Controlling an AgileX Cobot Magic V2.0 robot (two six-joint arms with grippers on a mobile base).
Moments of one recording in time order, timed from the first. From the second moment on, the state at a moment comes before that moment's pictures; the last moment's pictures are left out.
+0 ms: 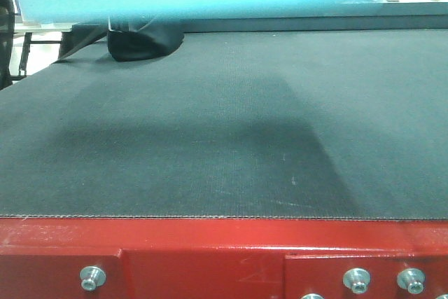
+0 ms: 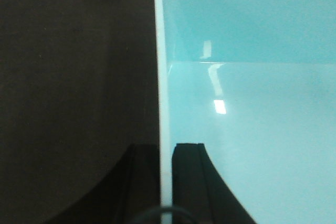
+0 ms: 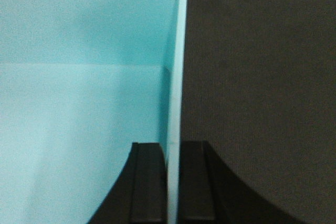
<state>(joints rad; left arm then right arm) -0.42 1.56 -1.45 0.38 0.79 -0.61 0.41 1.57 -1.48 -0.34 0.84 0.58</state>
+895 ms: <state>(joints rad) -0.42 1.69 -1.31 0.34 0.58 -0.63 0.36 1.70 -1.32 -0.28 0.60 0.61</state>
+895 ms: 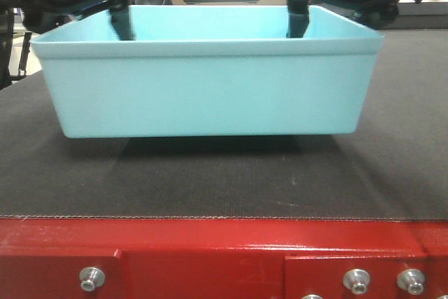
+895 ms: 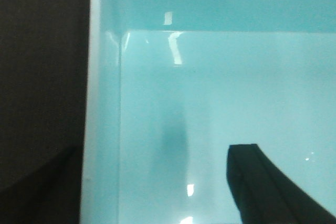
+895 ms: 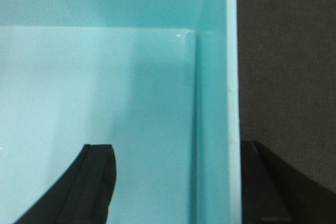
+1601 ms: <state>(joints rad) -0.40 1.66 -1.47 0.35 0.77 -0.63 0.35 1.63 -1.41 -0.27 0.67 0.61</state>
